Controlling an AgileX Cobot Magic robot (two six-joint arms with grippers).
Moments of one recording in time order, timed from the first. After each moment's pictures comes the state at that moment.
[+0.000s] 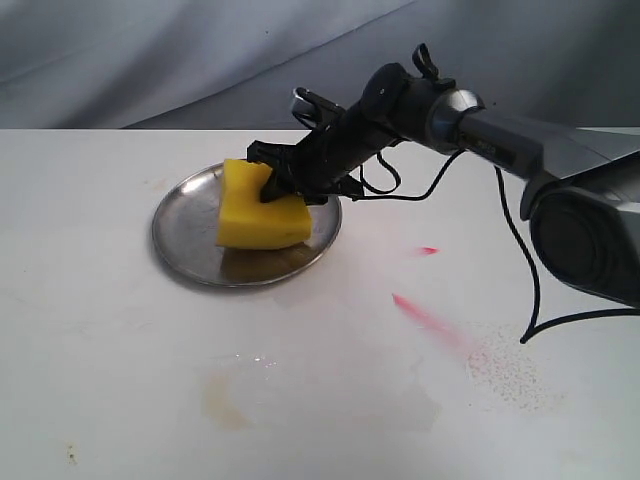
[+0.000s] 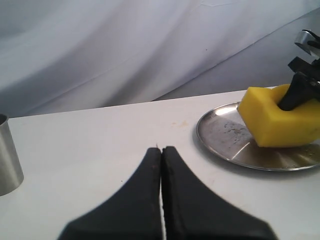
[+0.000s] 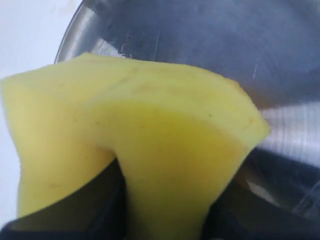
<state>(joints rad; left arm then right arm) -0.04 0.00 0.00 -0.06 0.21 0.16 0.57 2.56 -2.19 0.67 0.86 -0.07</state>
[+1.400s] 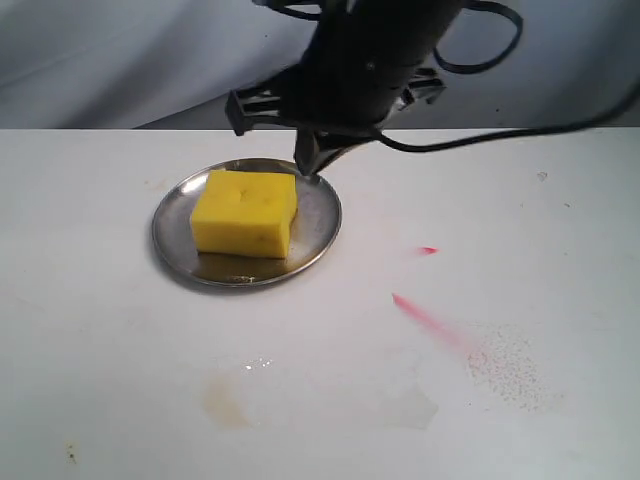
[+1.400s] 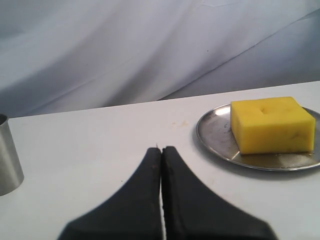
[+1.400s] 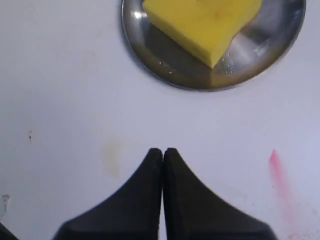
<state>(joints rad) -0.04 0.00 0.00 -0.06 0.21 0.16 0.80 1.74 -1.67 0.13 1.11 0.13</state>
